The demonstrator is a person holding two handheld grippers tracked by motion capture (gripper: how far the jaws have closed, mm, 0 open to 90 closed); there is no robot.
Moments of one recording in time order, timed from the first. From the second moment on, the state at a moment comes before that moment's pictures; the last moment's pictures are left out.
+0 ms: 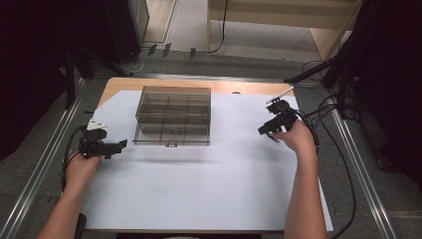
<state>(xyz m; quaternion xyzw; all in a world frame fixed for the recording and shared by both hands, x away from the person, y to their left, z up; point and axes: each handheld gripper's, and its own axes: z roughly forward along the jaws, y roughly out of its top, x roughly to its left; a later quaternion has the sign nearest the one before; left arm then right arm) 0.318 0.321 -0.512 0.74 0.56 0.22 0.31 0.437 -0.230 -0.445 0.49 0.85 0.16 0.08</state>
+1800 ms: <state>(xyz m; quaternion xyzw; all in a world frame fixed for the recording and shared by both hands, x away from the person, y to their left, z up) 0.302 0.332 -0.512 0.73 0.57 0.23 0.29 0.467 -0.248 -0.491 0.52 0.85 0.11 0.08</state>
